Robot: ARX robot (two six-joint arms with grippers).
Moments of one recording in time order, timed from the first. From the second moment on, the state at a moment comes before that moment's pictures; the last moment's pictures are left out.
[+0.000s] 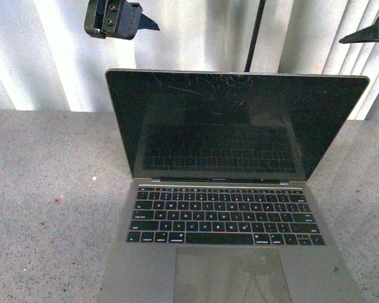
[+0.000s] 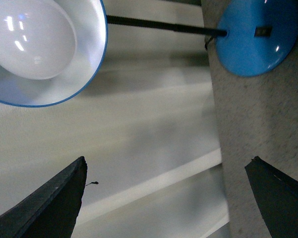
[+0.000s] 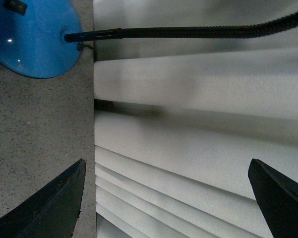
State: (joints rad) left arm -0.33 1.79 1.49 -0.14 0.11 1.65; right arm -0.01 1.92 1.62 -0.28 -0.36 -1.61
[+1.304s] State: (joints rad) left arm -0.31 1.99 1.80 -0.73 -0.19 1.74; right arm 0.07 2.06 1.86 -0.92 -0.32 -1.72
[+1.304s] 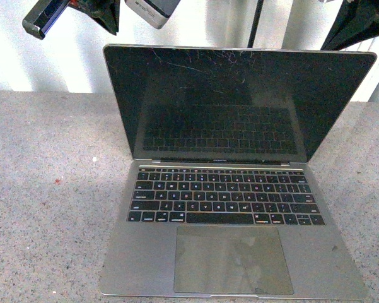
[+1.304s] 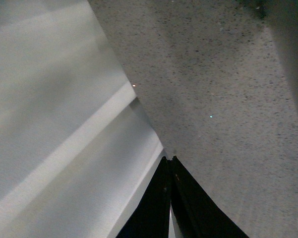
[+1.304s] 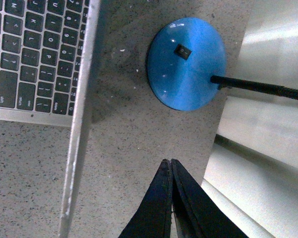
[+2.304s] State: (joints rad) left arm -0.37 1.99 1.78 -0.86 -0.18 1.52; right arm 0.09 2.08 1.86 -1.01 -0.29 -1.69
